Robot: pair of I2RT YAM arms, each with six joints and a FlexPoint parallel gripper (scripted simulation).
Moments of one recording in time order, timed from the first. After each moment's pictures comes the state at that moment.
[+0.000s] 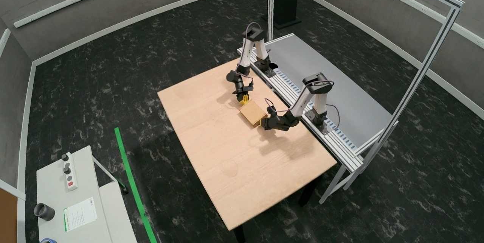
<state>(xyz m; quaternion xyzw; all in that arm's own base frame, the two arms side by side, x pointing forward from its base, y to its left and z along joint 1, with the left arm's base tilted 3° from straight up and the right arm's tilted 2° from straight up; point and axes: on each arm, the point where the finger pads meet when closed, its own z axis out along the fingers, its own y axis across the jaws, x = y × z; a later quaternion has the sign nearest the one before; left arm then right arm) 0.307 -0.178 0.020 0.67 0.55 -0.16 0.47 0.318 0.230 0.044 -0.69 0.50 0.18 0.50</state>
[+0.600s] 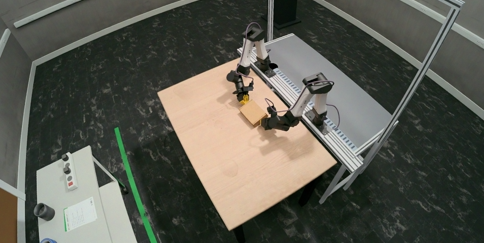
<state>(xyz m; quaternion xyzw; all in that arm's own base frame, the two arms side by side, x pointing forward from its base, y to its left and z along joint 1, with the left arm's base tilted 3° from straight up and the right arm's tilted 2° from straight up) 0.305 -0.178 0.019 0.67 0.55 -0.16 0.47 0.317 0.230 0.043 -0.69 0.50 0.18 0.50</state>
